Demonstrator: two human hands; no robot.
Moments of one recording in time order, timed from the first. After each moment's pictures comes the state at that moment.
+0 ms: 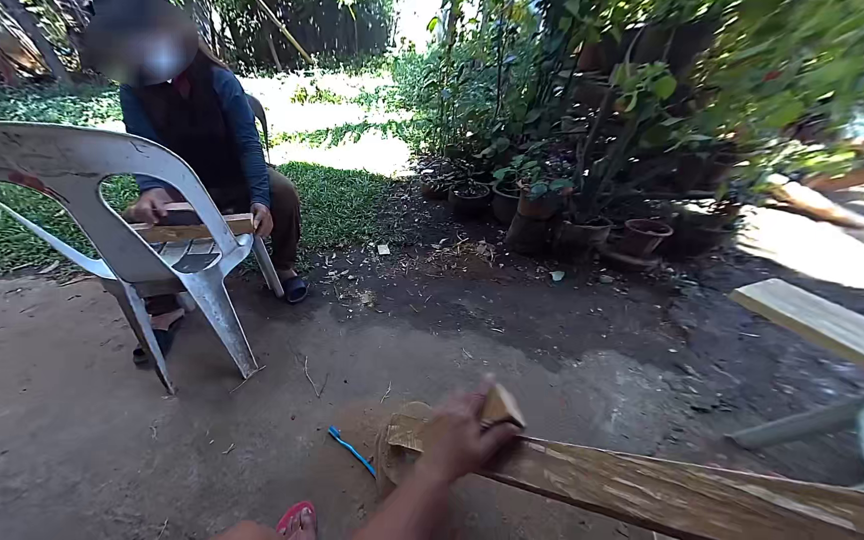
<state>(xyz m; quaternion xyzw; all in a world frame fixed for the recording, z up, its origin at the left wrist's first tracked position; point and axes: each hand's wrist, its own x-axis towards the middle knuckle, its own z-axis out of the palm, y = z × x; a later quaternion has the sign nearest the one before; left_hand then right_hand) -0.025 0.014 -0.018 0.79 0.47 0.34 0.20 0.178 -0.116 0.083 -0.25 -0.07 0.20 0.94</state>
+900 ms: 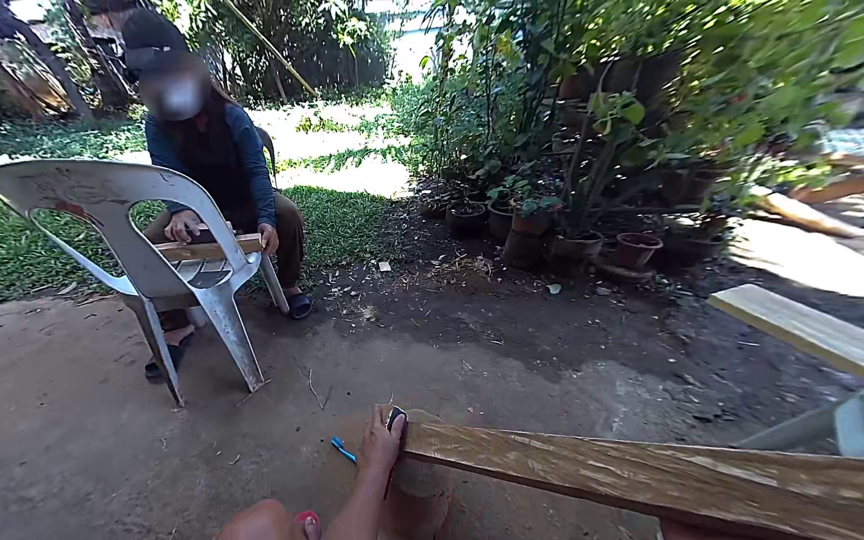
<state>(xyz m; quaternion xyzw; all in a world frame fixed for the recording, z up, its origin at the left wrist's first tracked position) -0.126 0.037 -0.086 0.53 0.78 0.14 0.30 0.181 -0.117 0.080 -0.27 -0.08 0.18 0.94</state>
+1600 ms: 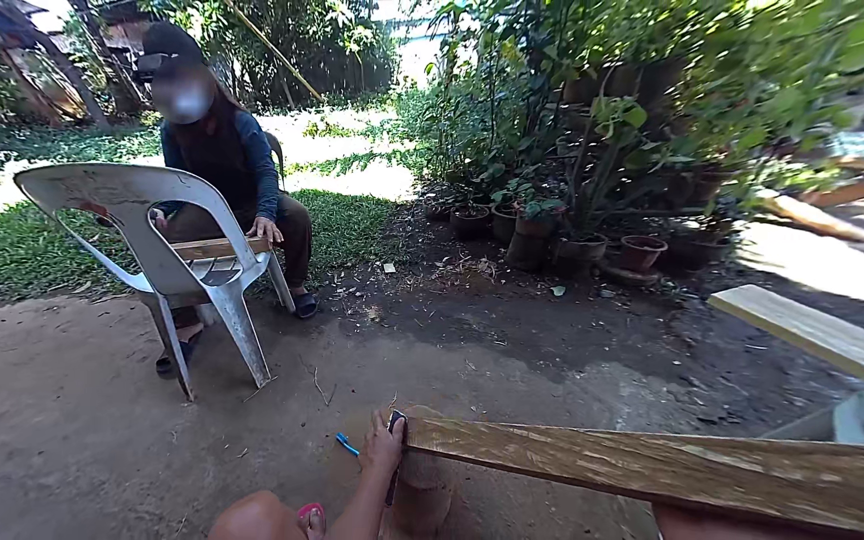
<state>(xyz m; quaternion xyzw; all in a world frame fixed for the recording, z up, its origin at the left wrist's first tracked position) -0.125 0.013 -0.077 0.52 0.79 0.12 0.30 0.195 -0.113 0.059 -0.21 -0.08 0.25 0.94</state>
